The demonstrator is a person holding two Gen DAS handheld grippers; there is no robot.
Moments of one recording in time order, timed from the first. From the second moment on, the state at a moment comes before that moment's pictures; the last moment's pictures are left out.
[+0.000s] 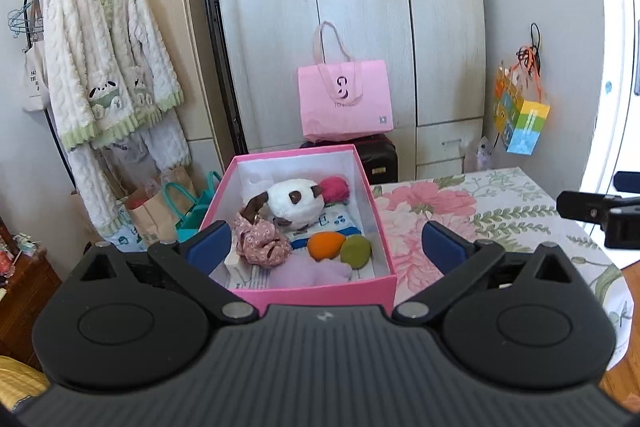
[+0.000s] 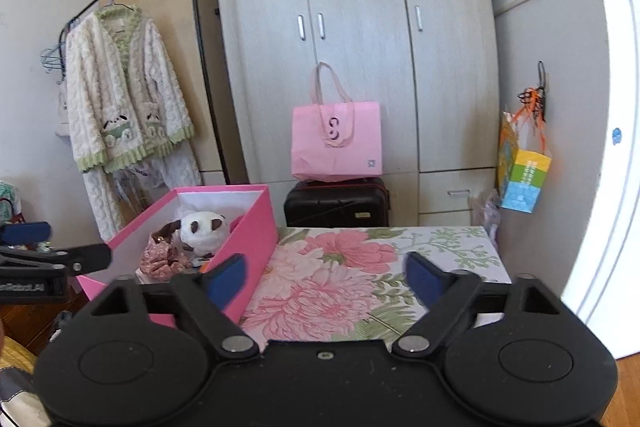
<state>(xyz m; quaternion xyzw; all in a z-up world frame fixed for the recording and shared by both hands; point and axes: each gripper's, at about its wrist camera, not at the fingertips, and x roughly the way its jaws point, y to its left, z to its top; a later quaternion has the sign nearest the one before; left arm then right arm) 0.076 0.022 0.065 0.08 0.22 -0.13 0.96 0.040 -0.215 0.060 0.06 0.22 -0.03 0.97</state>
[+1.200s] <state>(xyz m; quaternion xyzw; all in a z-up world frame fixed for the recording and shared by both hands) 0.061 0.015 0.030 0.09 0.25 -0.10 0.96 0.009 -0.180 0.047 -0.01 0.24 -0.06 0.97</state>
